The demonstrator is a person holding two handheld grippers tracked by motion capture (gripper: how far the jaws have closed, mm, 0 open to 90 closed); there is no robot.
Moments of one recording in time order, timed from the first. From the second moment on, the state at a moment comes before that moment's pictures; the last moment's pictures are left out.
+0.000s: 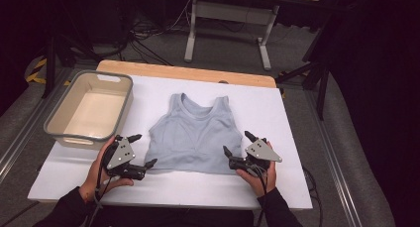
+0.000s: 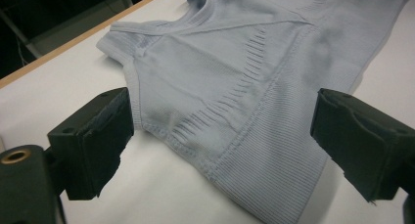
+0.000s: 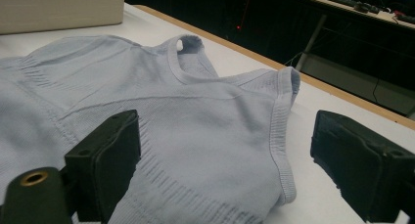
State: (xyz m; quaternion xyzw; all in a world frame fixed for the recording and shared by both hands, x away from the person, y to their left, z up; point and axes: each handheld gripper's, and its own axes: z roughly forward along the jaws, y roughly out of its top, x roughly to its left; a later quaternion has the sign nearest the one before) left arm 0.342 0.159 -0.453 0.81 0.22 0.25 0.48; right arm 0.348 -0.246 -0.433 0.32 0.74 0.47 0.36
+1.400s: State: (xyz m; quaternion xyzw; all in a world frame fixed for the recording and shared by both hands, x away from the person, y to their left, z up) left arm 0.343 0.153 -0.456 0.83 0.22 0.23 0.46; right arm 0.361 -0.237 -0.425 0.32 0.74 0.47 0.35
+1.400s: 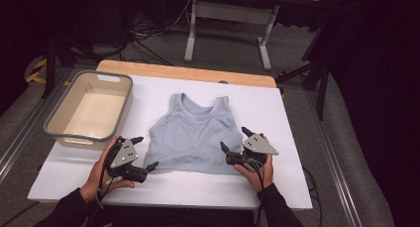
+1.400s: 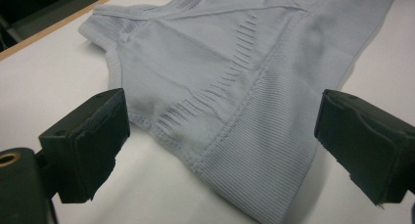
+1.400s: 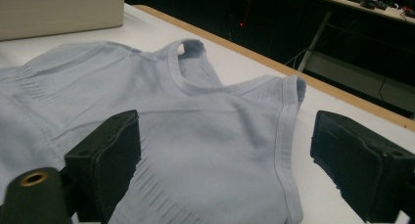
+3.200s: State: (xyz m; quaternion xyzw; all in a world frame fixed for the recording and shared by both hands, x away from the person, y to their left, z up) left arm 0.372 0.143 -0.465 0.88 0.25 0.11 0.39; right arm 0.545 -0.055 -0.427 0.34 0.85 0.36 0.16
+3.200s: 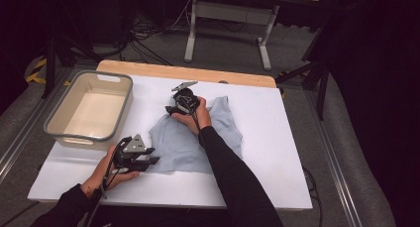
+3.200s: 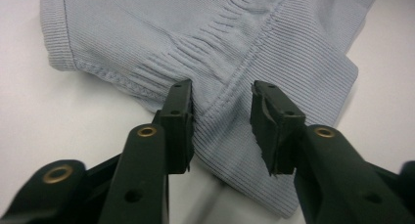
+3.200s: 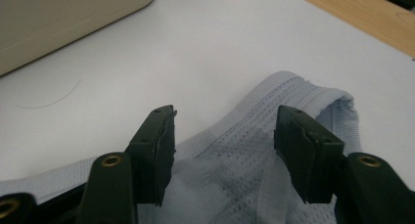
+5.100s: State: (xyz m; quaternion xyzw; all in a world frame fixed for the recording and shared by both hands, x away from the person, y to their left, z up) left arm 0.361 0.178 -0.415 0.84 0.24 0.17 0.46; right arm 0.553 -0.030 -0.392 0.34 0.83 0.39 0.19
